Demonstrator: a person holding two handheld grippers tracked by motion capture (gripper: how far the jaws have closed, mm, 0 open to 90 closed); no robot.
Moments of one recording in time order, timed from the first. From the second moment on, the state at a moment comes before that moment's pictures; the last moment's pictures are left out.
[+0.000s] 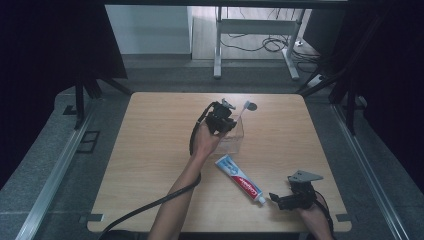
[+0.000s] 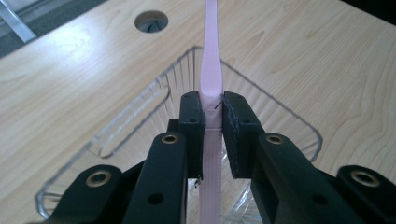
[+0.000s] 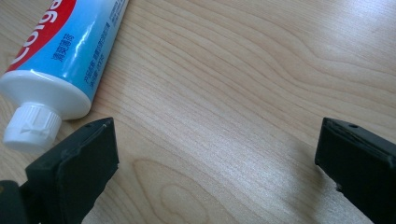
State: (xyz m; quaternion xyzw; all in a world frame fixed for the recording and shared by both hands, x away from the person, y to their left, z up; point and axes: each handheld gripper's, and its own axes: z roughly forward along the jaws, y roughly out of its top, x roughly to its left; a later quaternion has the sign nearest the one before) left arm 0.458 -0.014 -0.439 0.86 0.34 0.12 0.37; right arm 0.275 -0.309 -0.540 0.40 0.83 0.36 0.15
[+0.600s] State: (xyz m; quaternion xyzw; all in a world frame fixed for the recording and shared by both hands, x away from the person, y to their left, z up) left arm 0.455 -0.025 -0.453 0.88 0.33 0.13 0.32; right arm 0.275 -0.308 -0.541 0.40 0.83 0.36 0.15
